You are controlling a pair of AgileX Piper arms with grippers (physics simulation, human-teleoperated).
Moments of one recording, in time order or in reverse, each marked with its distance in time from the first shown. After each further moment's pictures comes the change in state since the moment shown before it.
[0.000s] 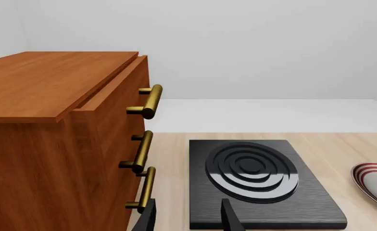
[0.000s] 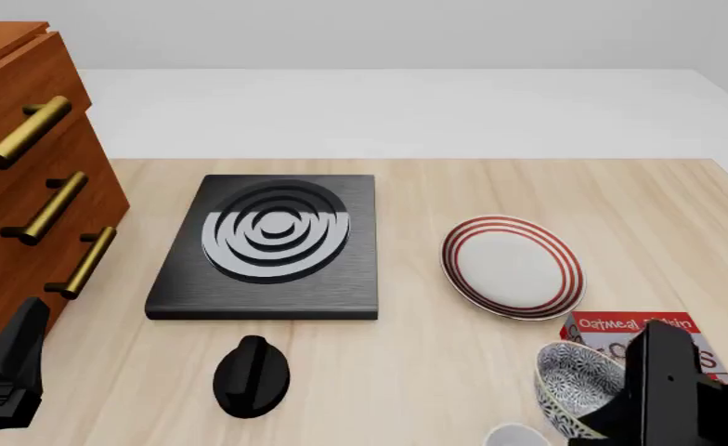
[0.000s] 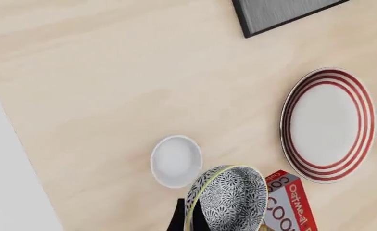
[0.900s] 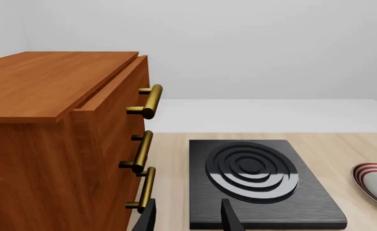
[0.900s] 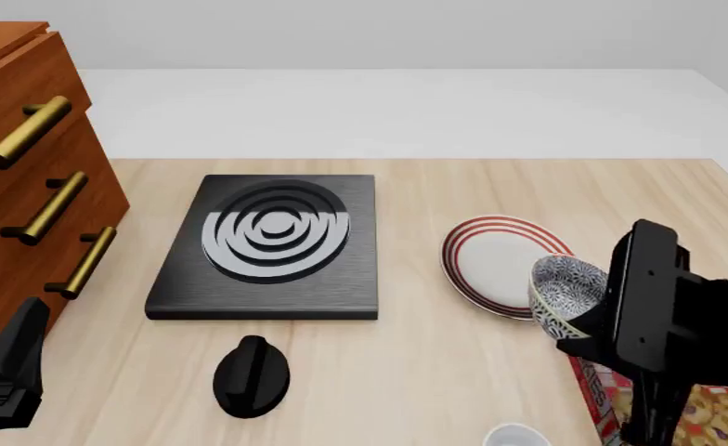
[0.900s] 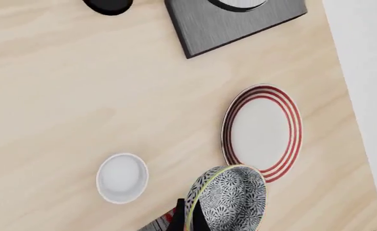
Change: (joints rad) left arm 0.000 0.000 0.000 0.000 0.000; right arm -0.202 0.153 -0.174 -0.070 -0.213
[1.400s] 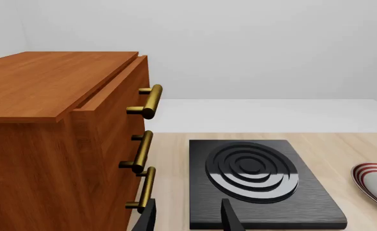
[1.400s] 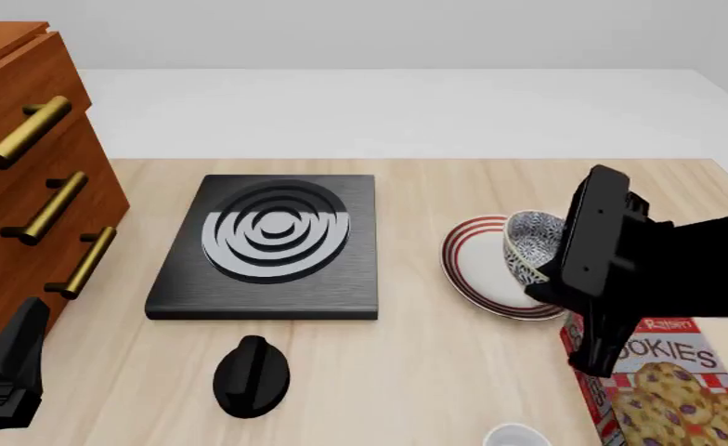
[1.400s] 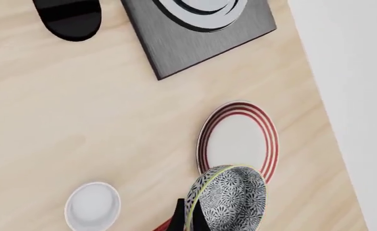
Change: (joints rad) left arm 0.000 0.000 0.000 0.000 0.000; right arm -0.049 0.166 -0.094 -0.124 -0.021
